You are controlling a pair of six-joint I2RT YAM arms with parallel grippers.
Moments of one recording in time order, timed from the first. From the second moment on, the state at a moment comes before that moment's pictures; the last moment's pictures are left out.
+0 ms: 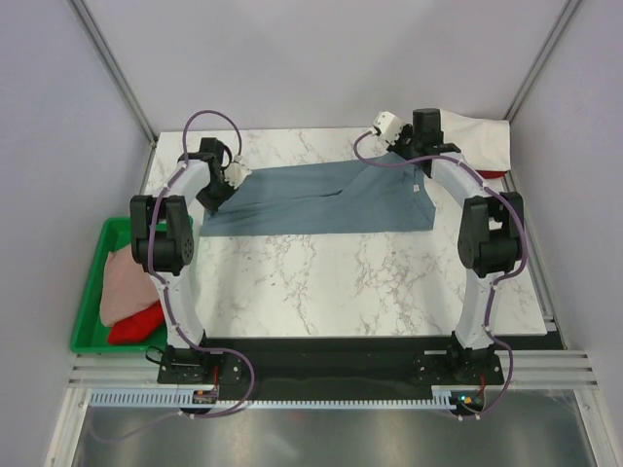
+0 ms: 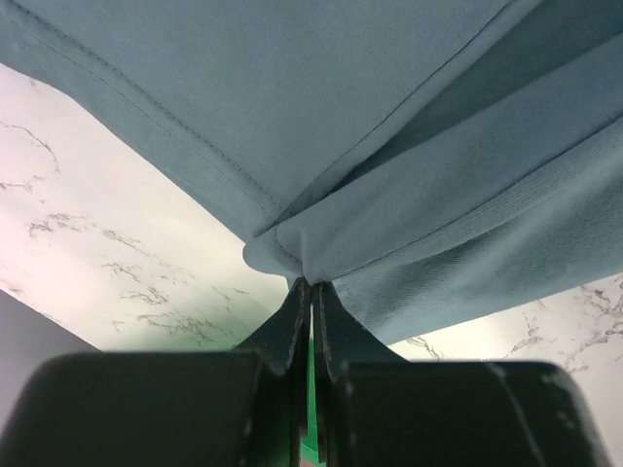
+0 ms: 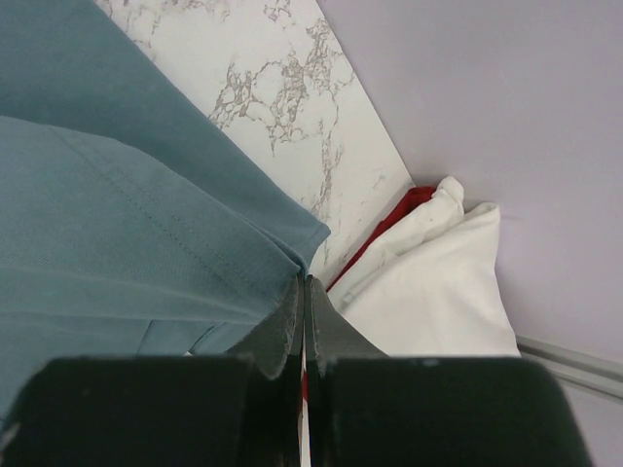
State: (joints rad) left arm -0.04 2.07 1.61 -0.82 -0.09 0.69; right arm 0.15 2.05 1.67 -0.19 -0.10 -0.91
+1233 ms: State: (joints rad) left arm -0.06 2.03 1.56 -0.91 0.01 0.52; right arm 0.29 2.42 2.22 -0.57 -0.23 -0.77
